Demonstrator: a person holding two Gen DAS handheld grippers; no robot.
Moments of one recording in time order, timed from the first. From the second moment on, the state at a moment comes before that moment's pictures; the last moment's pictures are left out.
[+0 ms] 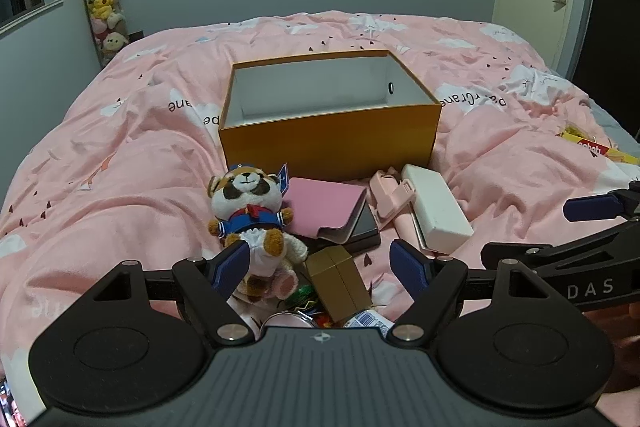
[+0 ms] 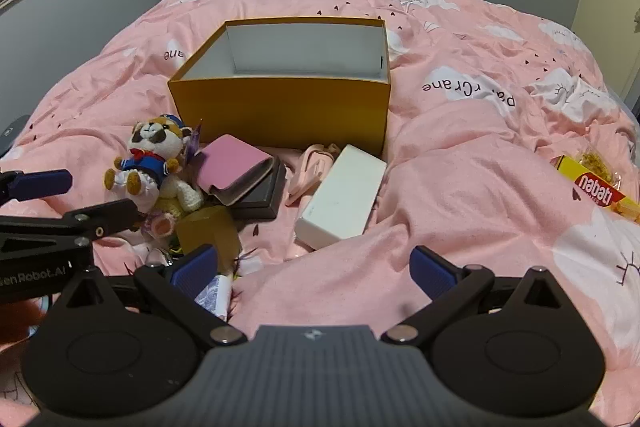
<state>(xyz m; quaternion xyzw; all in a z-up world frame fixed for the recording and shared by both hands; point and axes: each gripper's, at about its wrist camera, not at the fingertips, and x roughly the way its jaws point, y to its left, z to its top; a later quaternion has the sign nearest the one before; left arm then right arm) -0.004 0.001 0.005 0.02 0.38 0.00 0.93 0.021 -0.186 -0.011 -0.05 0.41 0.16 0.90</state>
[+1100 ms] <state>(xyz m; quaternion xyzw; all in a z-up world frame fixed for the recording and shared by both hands) -0.005 0.002 0.004 0.01 0.38 0.00 0.93 0.021 -0.185 -0.014 -0.05 0.42 0.15 0.90</state>
